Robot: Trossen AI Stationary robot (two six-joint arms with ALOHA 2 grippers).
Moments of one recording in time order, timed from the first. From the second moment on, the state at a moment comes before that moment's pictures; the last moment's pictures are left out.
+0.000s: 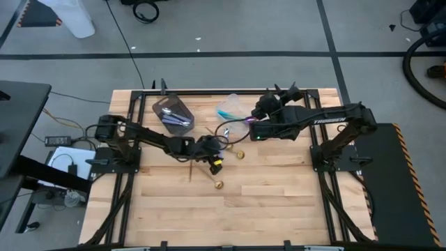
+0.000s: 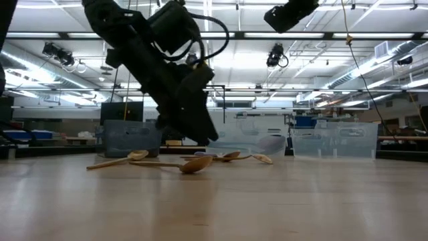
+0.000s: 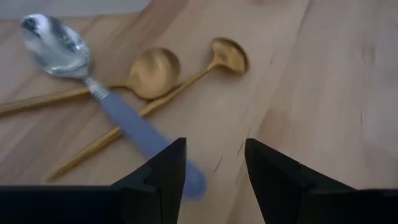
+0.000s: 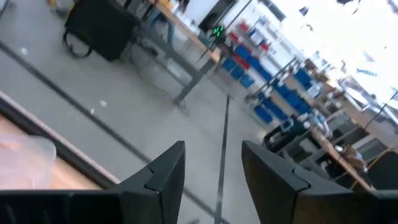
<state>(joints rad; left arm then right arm) -0.05 1.77 0.88 0.11 -0.19 -0.53 0.05 1.55 1.51 -1.40 1.43 0.77</state>
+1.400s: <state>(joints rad) 0.10 1.81 1.05 -0.30 -0.36 -0.33 0.02 1.49 1.41 -1.41 1.44 0.76</state>
